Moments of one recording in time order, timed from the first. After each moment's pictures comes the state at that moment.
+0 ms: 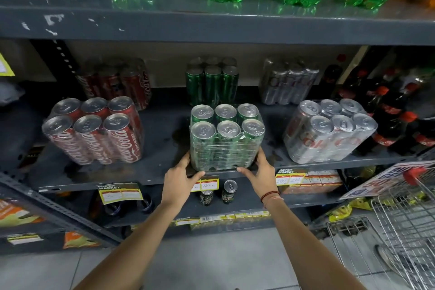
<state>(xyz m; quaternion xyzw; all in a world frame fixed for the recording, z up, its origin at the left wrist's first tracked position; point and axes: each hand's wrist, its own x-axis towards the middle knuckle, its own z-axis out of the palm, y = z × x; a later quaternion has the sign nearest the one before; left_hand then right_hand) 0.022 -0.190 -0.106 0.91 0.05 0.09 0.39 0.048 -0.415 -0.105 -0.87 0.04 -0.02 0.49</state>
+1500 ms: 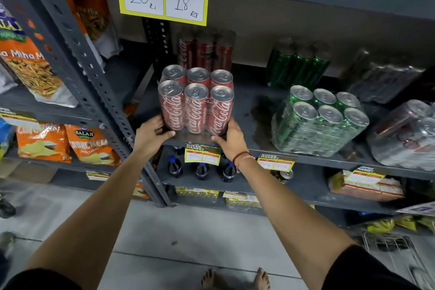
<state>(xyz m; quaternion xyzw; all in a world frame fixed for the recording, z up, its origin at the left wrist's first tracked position) -0.020 0.074 -0.092 0.82 0.19 0.08 0.53 0.031 -0.139 -0.079 -0.88 -0.10 0.08 0.46</state>
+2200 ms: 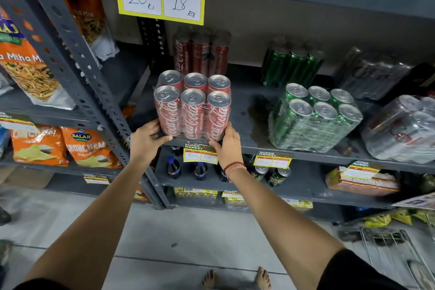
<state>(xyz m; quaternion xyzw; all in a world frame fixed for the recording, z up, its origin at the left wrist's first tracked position) -0.039 0.069 -0.088 0.84 0.18 0.12 0.50 0.008 -0.135 -0.093 -0.90 -0.07 0.04 0.44</state>
